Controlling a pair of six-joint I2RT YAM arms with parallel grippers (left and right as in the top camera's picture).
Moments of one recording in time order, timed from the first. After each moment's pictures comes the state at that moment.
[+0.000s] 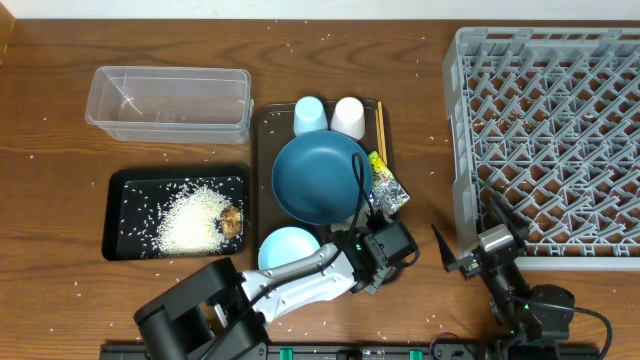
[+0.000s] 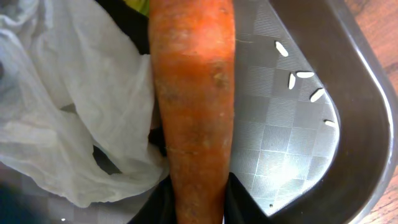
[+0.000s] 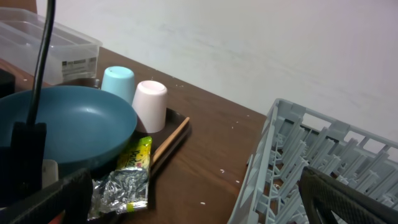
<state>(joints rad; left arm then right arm) -1.07 1.73 0.93 -0.53 -0.11 -0.47 -0.01 0.01 0.01 -0.04 -0.43 -0.24</state>
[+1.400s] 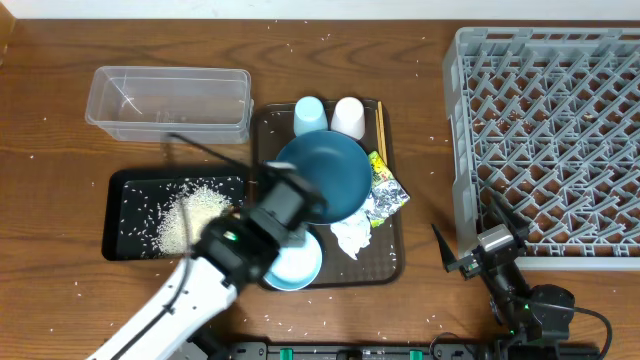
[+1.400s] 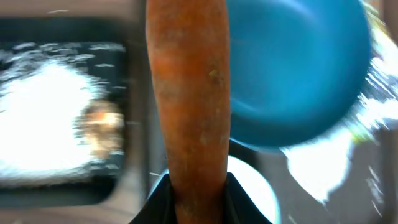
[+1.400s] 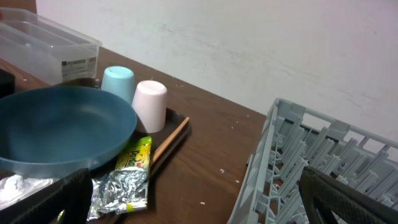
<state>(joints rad) -0.64 1.15 0.93 -0.91 -0.28 -0.66 -0.01 0.01 0.01 -0.04 -0.43 -0.24</state>
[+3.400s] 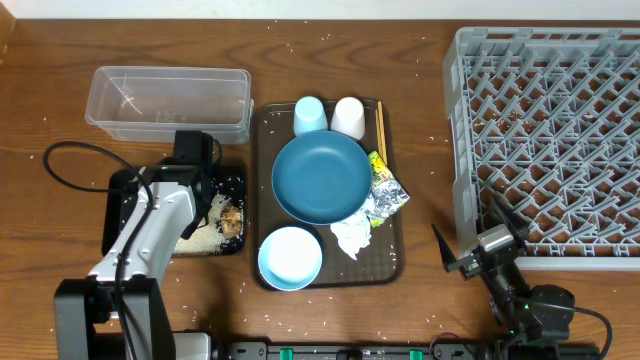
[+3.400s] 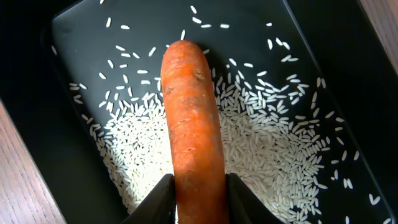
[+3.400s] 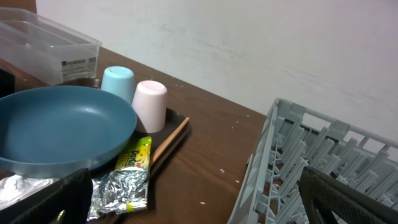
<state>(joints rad) 0.00 1.52 0.88 -0.79 -0.38 -1.12 -0.01 0.01 0.01 -0.04 -0.43 -0.24</state>
